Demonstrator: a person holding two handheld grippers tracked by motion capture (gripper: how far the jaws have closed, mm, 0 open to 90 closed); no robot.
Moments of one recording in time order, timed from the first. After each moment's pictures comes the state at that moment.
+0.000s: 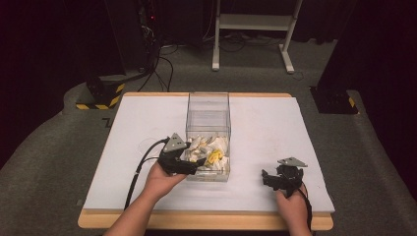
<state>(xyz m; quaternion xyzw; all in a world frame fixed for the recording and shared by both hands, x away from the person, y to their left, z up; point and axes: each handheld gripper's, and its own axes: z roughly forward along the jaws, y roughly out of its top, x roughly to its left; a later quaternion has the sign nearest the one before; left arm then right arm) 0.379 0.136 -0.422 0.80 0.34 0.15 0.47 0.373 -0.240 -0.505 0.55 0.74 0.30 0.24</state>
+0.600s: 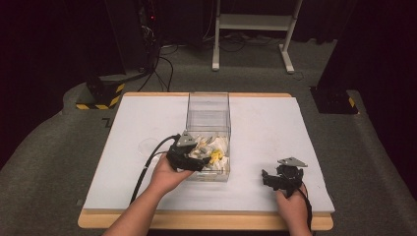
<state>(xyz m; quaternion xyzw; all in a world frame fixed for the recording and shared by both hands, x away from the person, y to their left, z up) 0.396 0.116 -0.424 0.83 0.33 0.14 0.42 0.373 -0.240 -0.505 0.55 0.74 0.30 0.24</state>
